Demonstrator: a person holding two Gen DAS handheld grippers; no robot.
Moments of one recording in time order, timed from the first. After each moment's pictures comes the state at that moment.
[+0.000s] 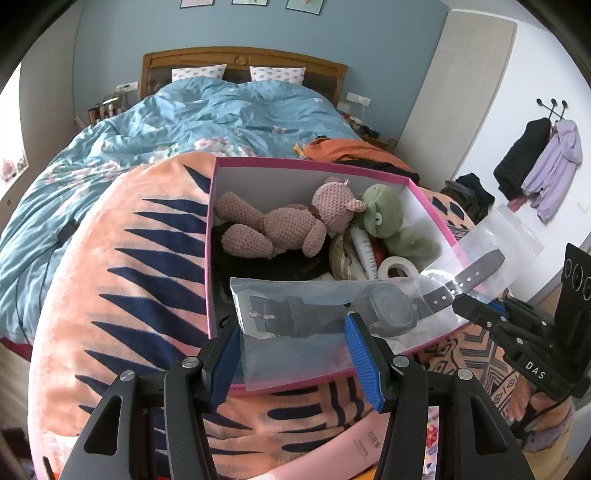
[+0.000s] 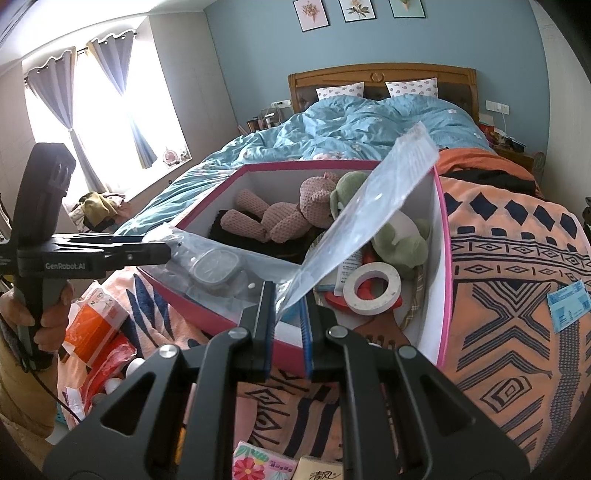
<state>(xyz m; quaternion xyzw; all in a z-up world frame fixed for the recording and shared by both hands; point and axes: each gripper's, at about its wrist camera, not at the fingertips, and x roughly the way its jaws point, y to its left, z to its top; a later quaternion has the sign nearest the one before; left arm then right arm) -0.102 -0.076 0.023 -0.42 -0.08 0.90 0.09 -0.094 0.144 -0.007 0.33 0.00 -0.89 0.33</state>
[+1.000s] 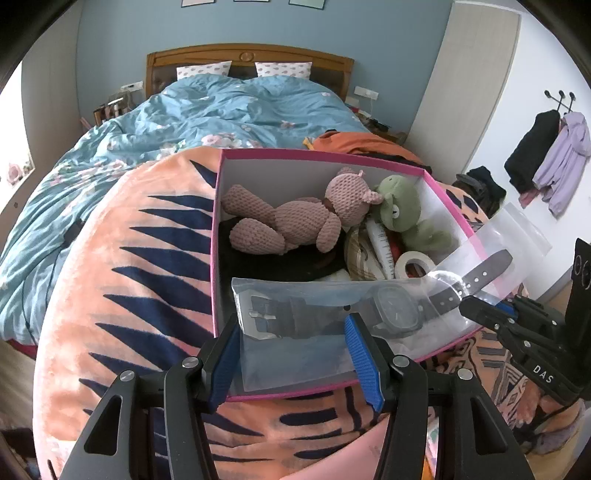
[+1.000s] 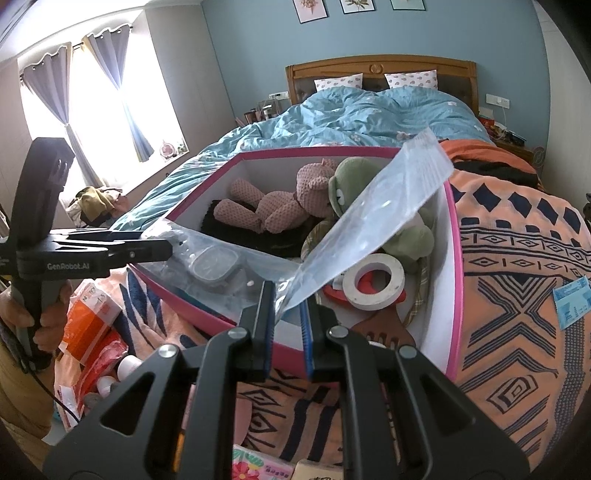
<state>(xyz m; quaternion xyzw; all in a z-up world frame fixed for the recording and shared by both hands) -0.113 -0.076 0.015 -0.43 -0.07 0.90 0.08 -0.103 0.136 -0.017 0.34 0.01 -0.88 0.32</state>
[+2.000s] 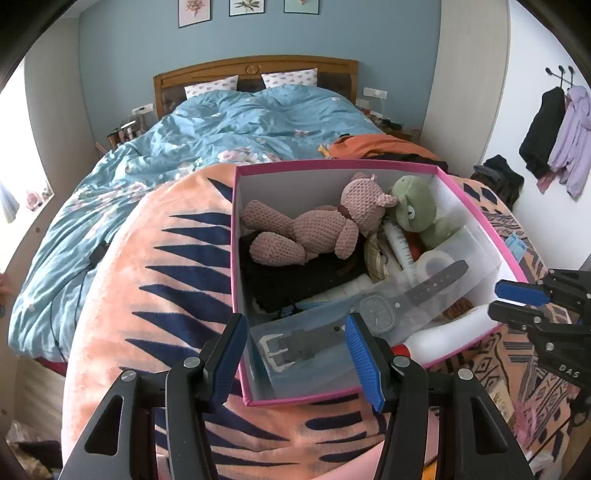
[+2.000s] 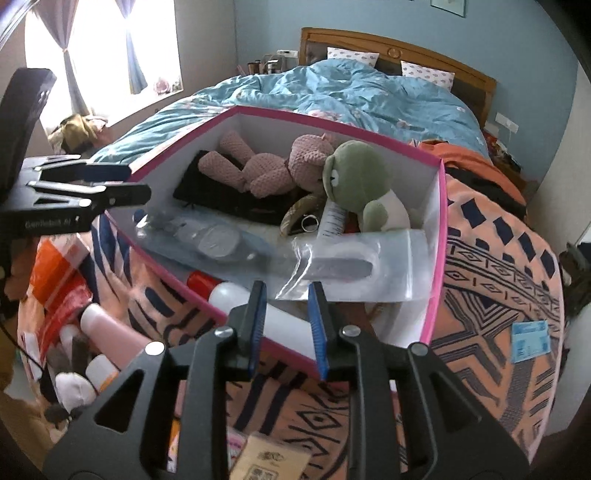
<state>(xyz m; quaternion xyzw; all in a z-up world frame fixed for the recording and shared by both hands) -0.110 -0.067 0.025 -0.42 -0.01 0.91 0.04 -0.104 0.123 -0.010 0.39 0.15 -0.86 0.30</state>
